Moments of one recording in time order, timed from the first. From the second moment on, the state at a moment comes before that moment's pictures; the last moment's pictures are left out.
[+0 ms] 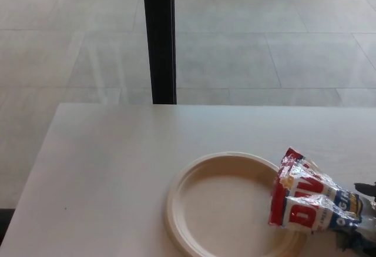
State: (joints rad) left_arm 0.33 0.63 0.35 1.19 -0.17 -0.10 -0.40; right_arm -0.13 -0.71 0.10 0.46 -0.39 -0.36 0.12
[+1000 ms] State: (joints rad) left_arm 0.33 0.61 0.36 1.20 -0.17 -0.14 -0.39; right_arm -0.10 -0.69 0.16 0.38 -0.45 -0.31 0.11
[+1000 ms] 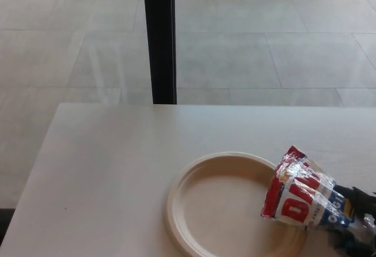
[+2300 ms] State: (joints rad) left_arm 0.35 0.61 0.35 1.19 -0.16 -0.17 -0.35; right_arm -0.08 -0.59 0.10 0.36 -0.47 -0.52 -0.12
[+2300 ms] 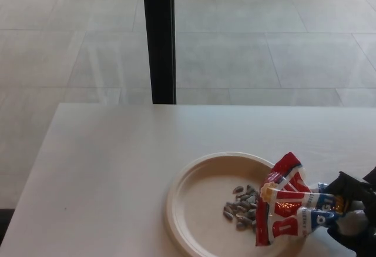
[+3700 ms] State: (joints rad) left_arm 0.37 0.62 0.36 1.13 -0.16 -0.16 -0.34; right_arm -0.28 -0.68 0.16 0.11 -0.60 -0.25 0.09
